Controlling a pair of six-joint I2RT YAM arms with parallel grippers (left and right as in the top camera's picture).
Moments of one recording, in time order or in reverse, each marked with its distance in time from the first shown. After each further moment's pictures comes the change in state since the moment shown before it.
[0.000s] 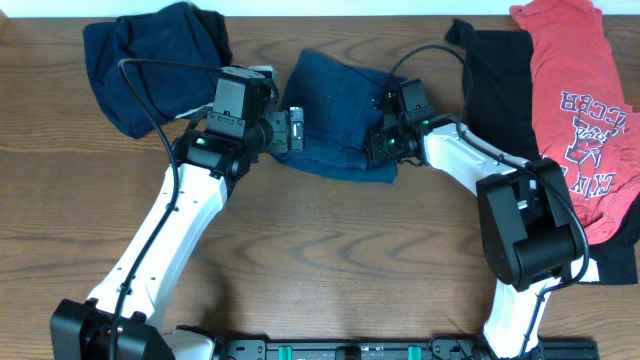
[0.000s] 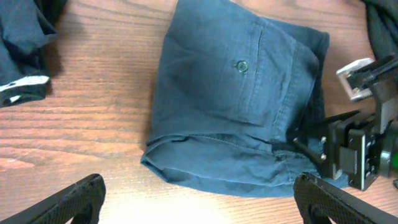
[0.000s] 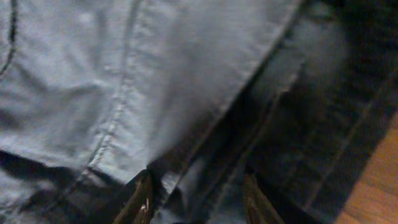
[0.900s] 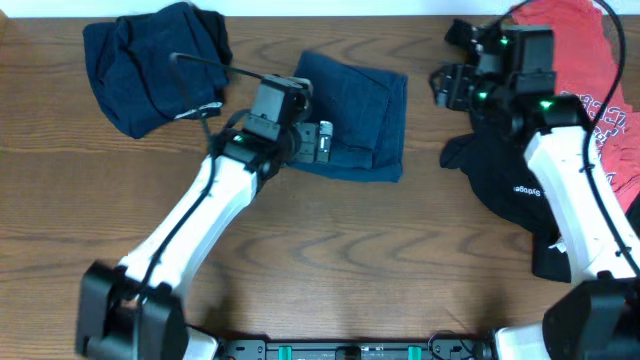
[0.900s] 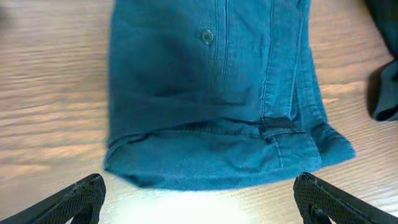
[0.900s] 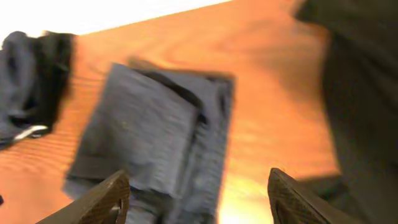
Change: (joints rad) left arm -0.111 0.122 0.000 0.059 0.017 0.032; right arm -0.266 -0.424 0.117 -0.242 -0.040 0.037
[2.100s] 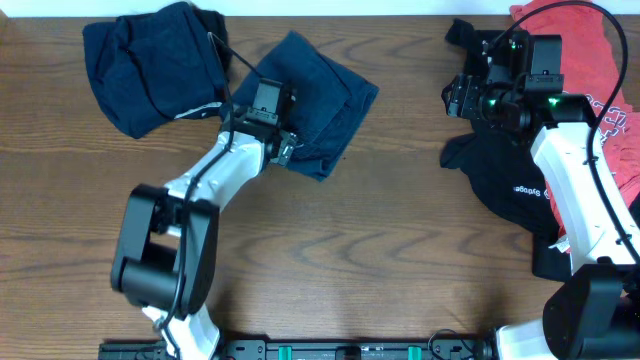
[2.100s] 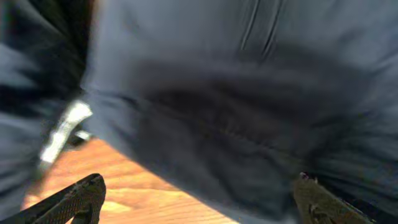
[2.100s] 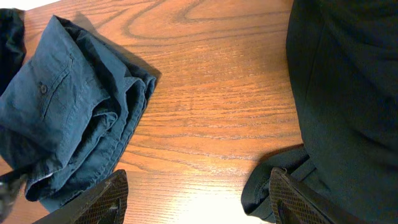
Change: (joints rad) left arm 0.086 0.255 0.004 0.104 -0.421 0.458; right arm -0.047 0.028 -0.014 -0.045 0.012 -0.047
